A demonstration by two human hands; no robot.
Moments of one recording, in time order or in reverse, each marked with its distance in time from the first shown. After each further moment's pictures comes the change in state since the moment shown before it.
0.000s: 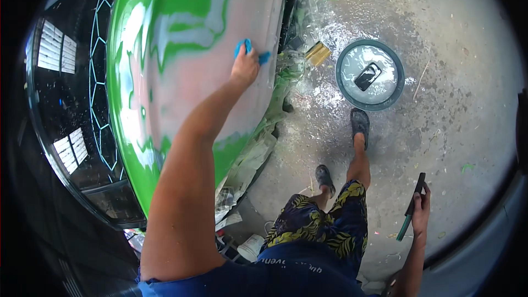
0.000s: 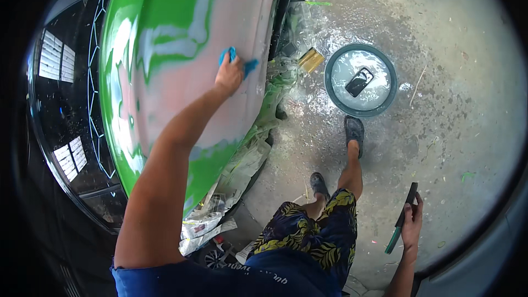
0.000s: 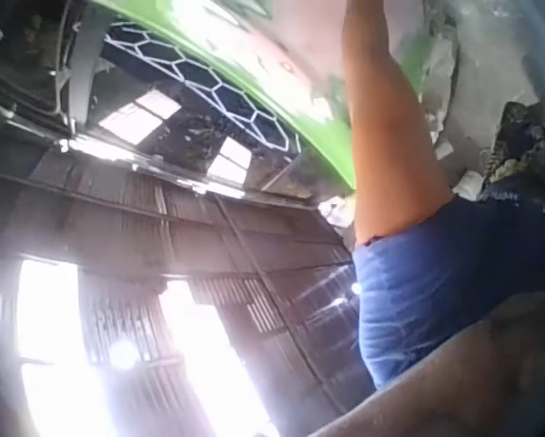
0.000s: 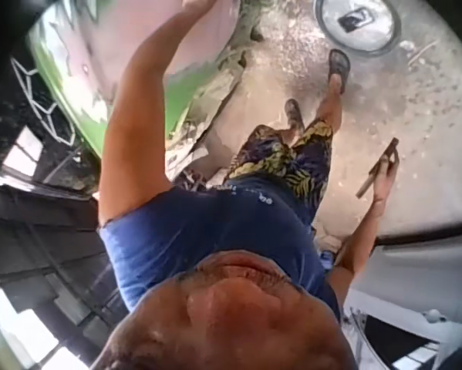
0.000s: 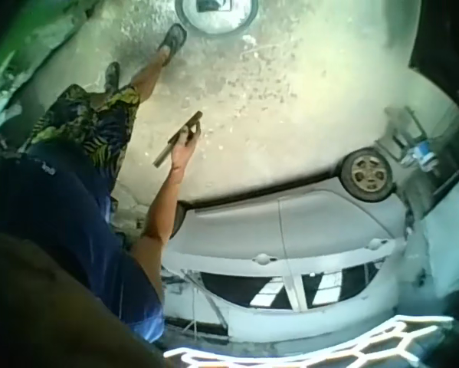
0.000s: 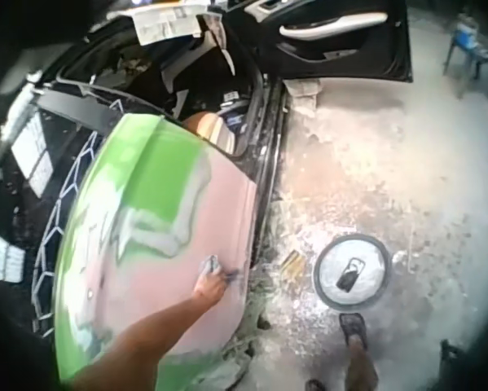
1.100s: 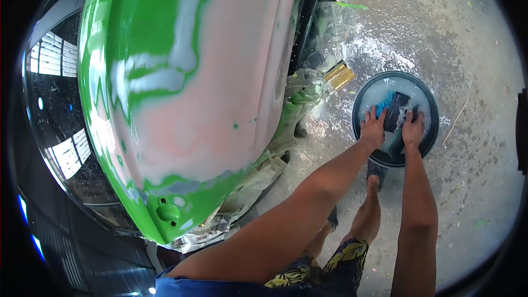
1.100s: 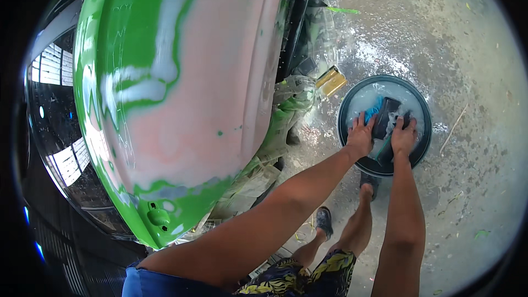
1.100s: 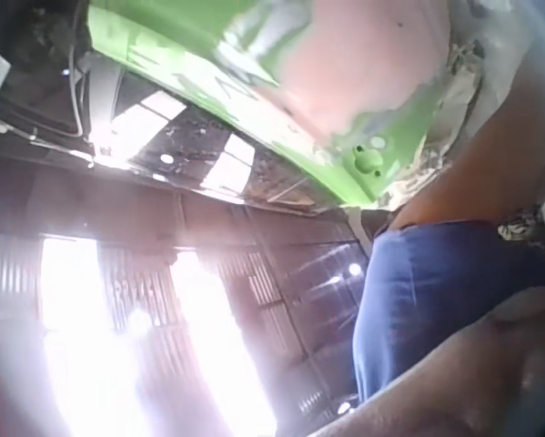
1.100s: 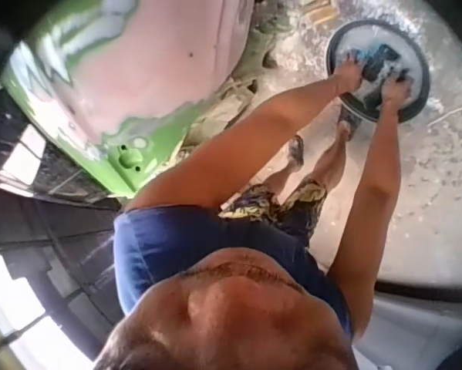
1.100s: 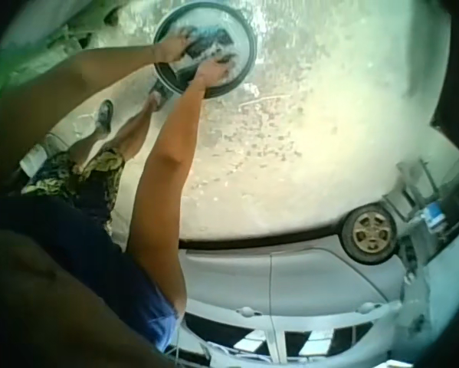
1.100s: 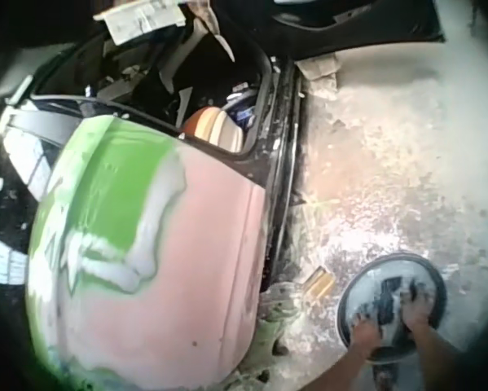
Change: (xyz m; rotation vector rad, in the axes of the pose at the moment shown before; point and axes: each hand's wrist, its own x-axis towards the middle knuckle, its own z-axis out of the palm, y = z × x) left_hand 0.232 0.335 -0.176 -1.466 0.091 -0.335; right_hand 0.463 -0.051 0.252 -0.190 0.294 -0.170
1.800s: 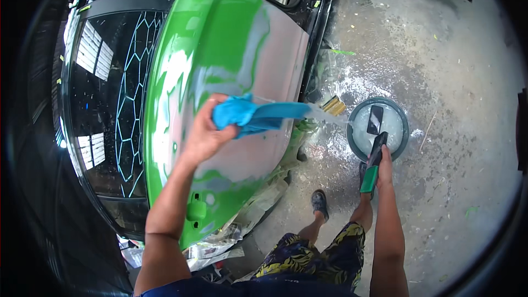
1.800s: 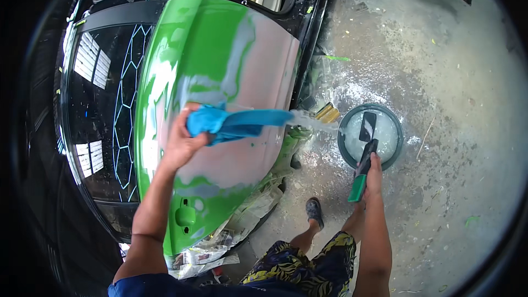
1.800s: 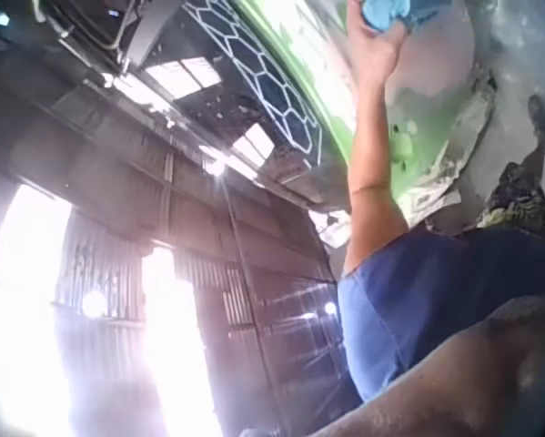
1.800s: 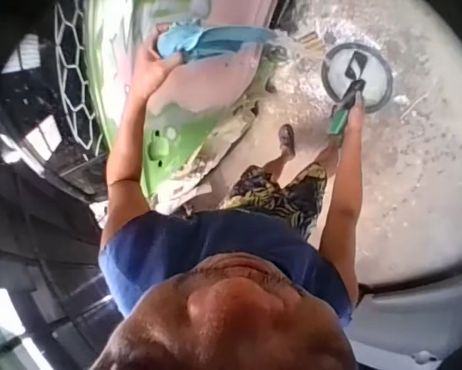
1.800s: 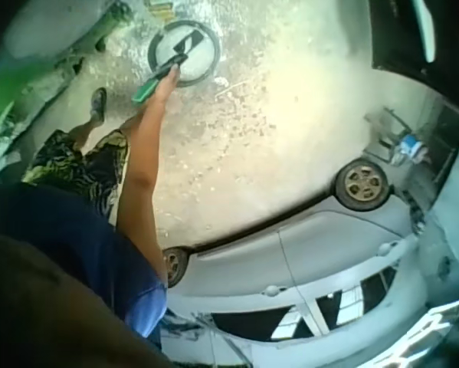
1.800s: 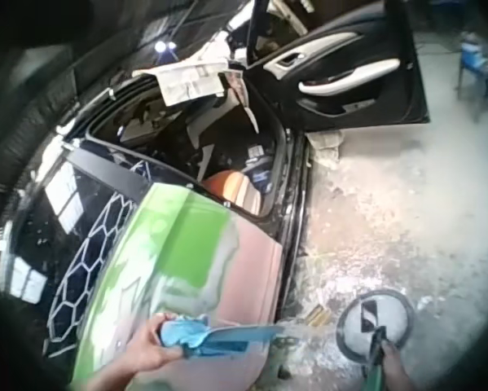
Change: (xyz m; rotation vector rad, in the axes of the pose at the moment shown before) left_hand -0.299 -0.094 -0.546 -0.582 0.362 0.107; right_hand -0.210 -0.129 -0.121 1.143 -0.439 0.372
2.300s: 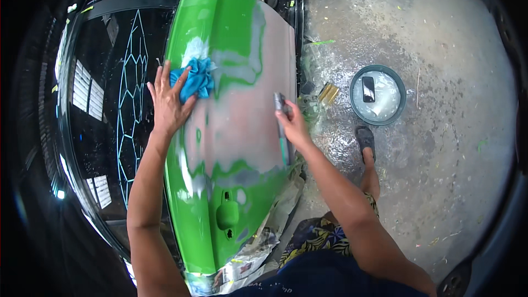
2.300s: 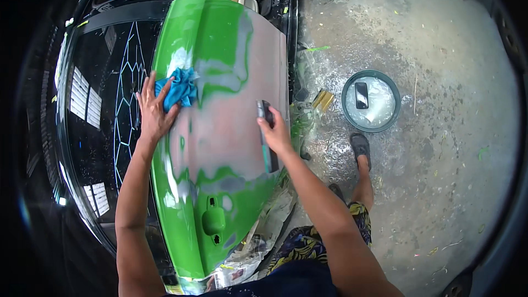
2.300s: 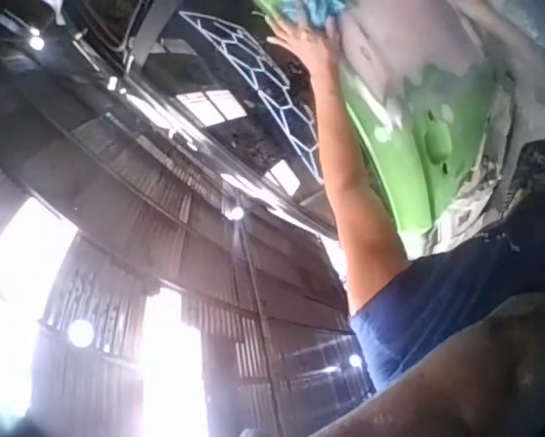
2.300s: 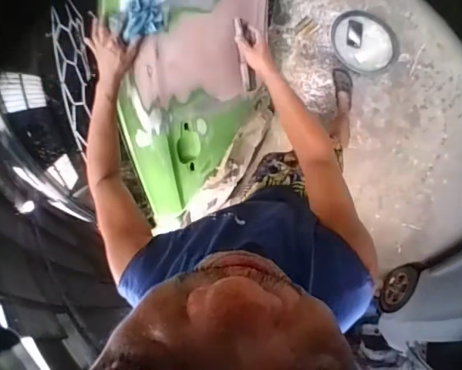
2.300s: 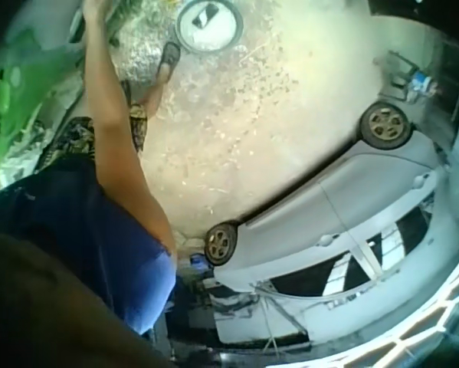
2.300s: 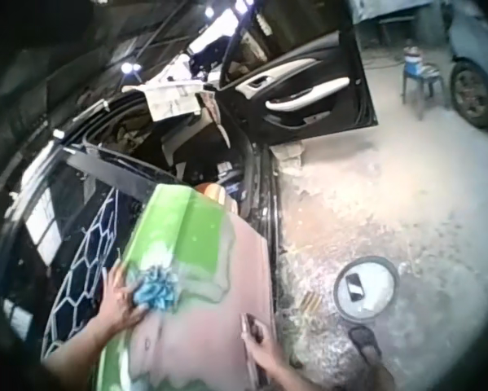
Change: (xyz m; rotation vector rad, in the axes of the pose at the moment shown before) left_hand 0.024 -0.043 -0.178 1.325 0.247 0.619; right_hand -0.101 0.134 0.322 -0.223 -0.345 -0.545
